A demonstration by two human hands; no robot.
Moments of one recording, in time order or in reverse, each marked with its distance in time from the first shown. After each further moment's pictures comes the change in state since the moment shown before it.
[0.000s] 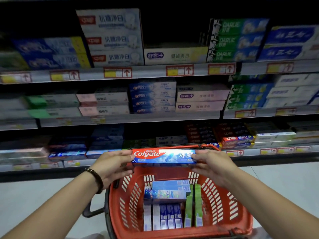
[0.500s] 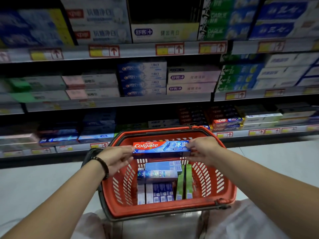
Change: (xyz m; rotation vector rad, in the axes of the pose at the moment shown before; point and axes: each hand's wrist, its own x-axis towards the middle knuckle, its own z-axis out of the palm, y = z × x) left_hand 0.021 -0.049 0.019 -0.092 -0.013 -0.169; right_hand 0.002 0.013 -0.006 -0.247 0.157 0.114
